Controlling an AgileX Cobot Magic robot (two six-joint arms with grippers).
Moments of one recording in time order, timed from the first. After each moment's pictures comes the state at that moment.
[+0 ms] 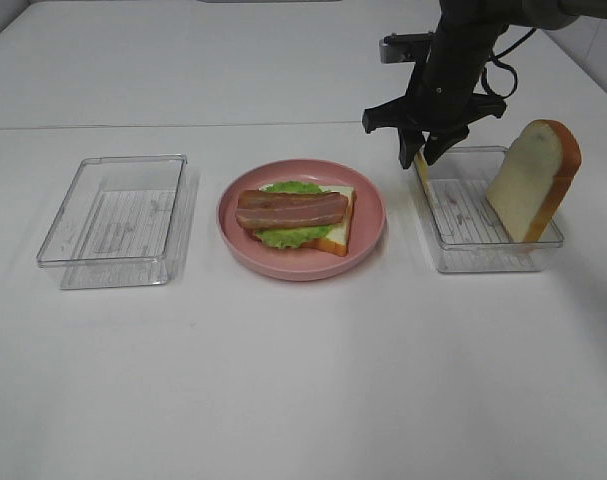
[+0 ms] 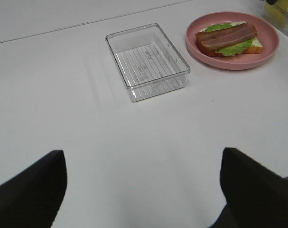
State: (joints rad) left arm -0.32 0.00 -0.50 0.07 1.05 -0.04; right arm 0.28 2.37 -2.00 -0.05 0.97 0.10
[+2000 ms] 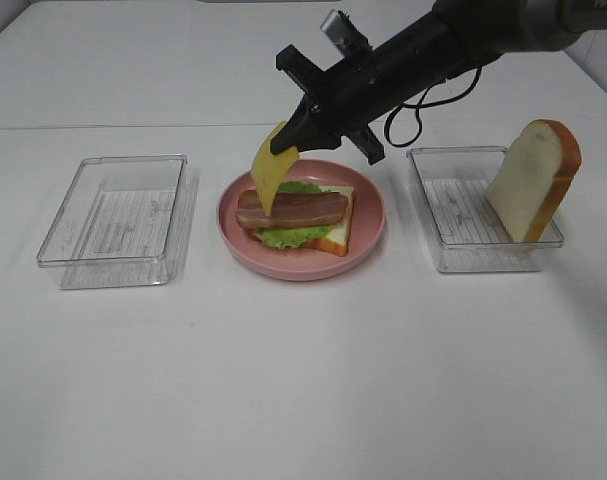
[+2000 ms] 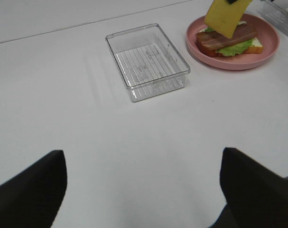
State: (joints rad) left arm -0.32 0.00 -0.50 0.07 1.05 -0.04; right arm 0.31 2.32 -1.79 1.00 0.90 -0.29
